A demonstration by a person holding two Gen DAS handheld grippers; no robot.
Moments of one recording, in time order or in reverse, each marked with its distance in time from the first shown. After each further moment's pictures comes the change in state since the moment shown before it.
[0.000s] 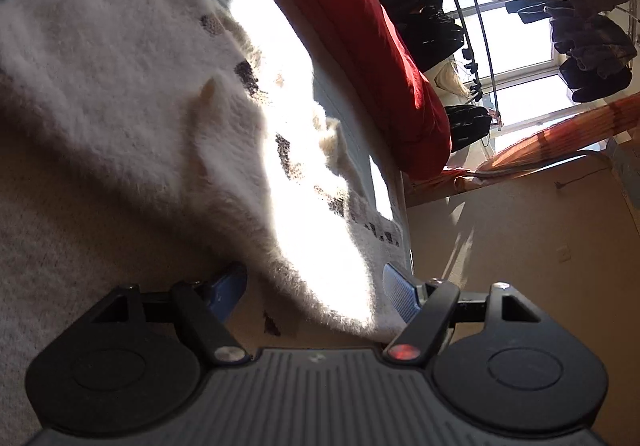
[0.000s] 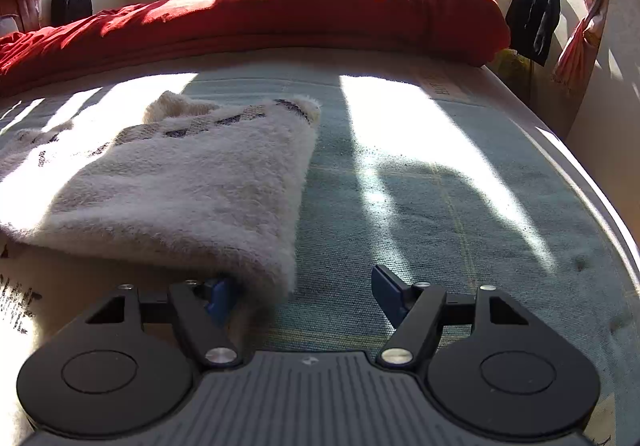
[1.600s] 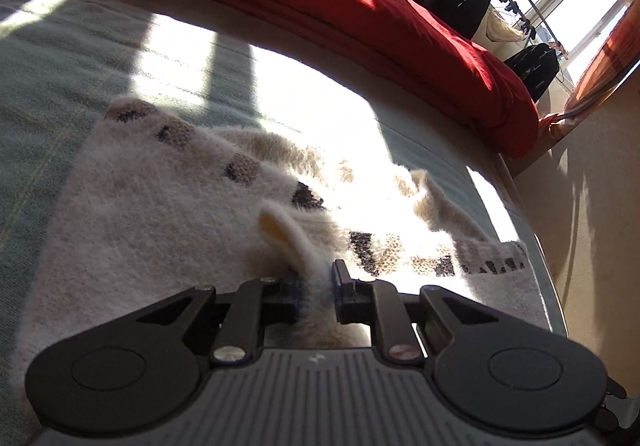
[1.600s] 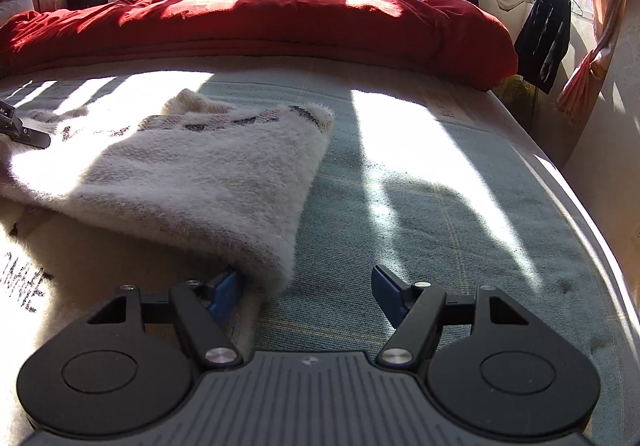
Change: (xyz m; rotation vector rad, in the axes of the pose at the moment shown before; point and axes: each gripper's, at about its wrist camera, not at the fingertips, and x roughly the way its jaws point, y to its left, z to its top) left arm 0.010 -0.035 0.065 0.428 -0.034 0.439; right arm -0.026 0.013 -0.002 -0.109 -0.016 -0.016
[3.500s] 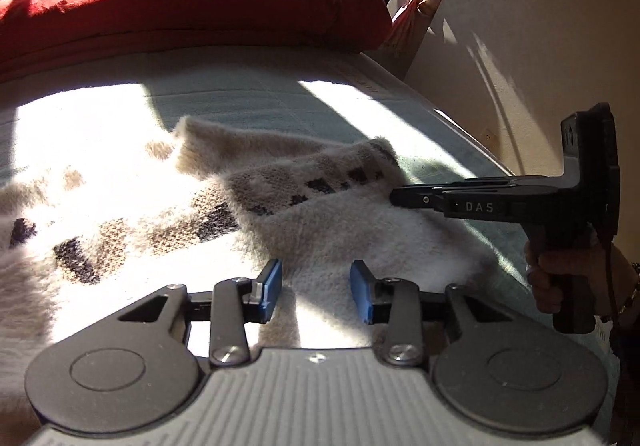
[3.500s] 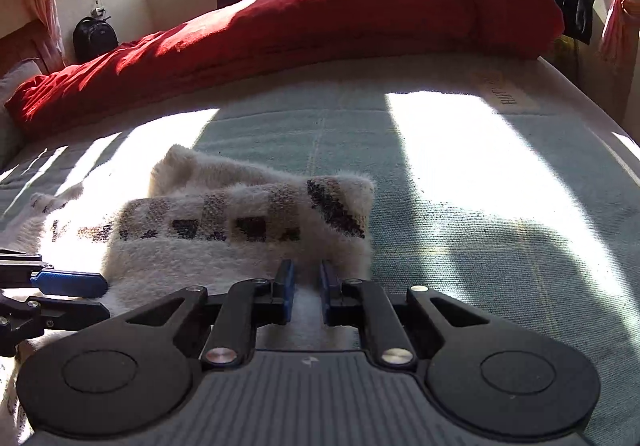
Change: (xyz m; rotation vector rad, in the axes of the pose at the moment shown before) left arm 0.054 -0.145 -0.049 0.472 0.059 -0.229; right arm 0.093 -0.023 0.064 0.199 -0.011 0.207
